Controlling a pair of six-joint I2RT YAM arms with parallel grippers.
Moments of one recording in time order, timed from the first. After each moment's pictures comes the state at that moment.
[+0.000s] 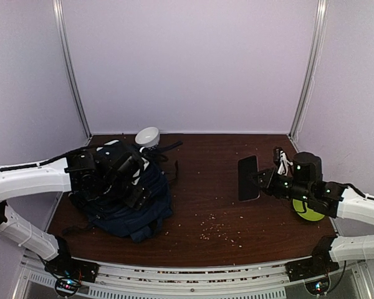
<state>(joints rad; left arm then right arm) -1.00 1.32 1.04 -0.74 -0.37 -0.26 0.67 0.91 0.52 0.02 -0.09 0.91</state>
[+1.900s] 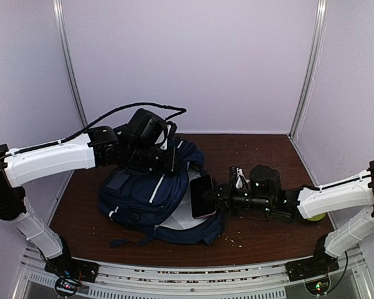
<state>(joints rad) -0.98 1.56 1.40 -0.52 -0.08 -0.66 0.97 1.39 0.60 0.48 -0.12 1.37</state>
